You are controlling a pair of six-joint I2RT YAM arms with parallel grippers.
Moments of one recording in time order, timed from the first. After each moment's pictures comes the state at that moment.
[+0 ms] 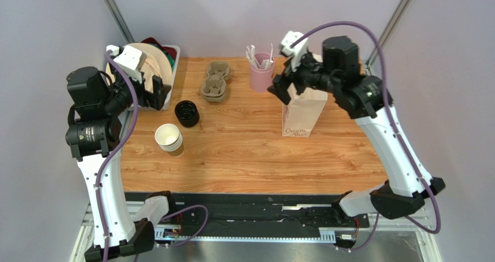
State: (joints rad) left arm 0.19 1.01 1.64 -0.87 0.59 0.29; right arm 0.52 1.37 1.90 -0.86 -0.35 -0.33
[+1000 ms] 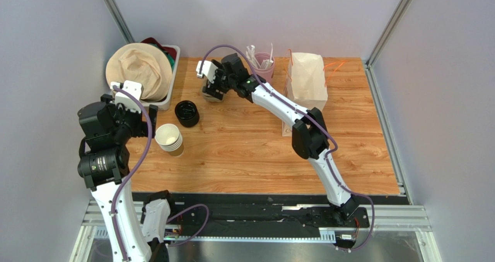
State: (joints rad) left arm 0.30 0.77 1.32 -0.97 0.28 0.40; right arm 0.74 2.36 2.24 -0.32 -0.23 -0.62
